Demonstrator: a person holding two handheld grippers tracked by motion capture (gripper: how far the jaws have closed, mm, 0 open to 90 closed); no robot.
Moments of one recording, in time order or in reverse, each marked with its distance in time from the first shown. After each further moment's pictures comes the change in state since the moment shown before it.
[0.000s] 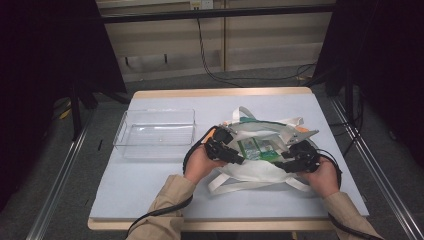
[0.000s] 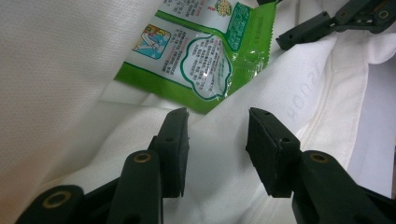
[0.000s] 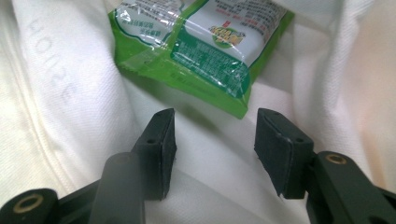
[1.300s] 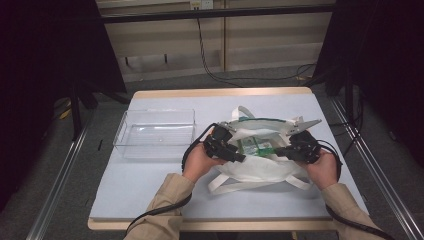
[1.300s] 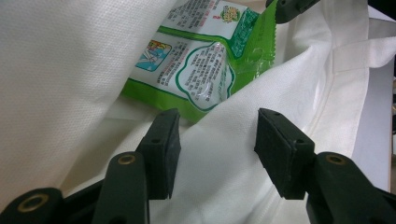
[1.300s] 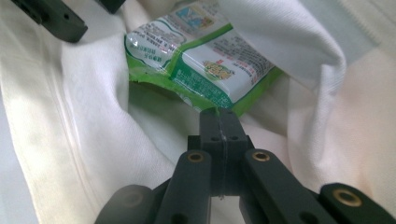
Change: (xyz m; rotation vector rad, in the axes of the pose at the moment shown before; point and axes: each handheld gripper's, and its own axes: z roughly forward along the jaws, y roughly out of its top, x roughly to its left) left arm -0.001 0.004 -0.010 -0.052 -0.007 0.038; right arm -0.002 0.029 -0.020 -0.056 0.054 0.011
